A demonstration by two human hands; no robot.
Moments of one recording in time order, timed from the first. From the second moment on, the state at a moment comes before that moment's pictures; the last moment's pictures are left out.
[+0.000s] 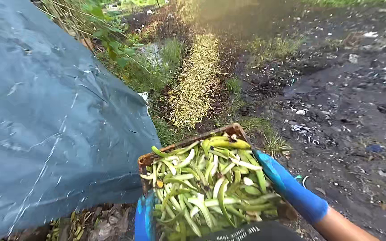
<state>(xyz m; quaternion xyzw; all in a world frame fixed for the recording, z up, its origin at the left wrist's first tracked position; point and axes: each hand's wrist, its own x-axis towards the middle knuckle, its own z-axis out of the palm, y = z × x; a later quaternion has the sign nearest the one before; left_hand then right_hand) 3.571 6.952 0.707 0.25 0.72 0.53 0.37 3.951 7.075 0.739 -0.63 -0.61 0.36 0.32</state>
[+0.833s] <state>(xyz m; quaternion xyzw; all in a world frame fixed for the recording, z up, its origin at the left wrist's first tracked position) 3.528 7.798 0.762 0.28 0.68 0.55 0.40 3.917 7.895 0.767 -0.65 -0.49 0.44 0.38</state>
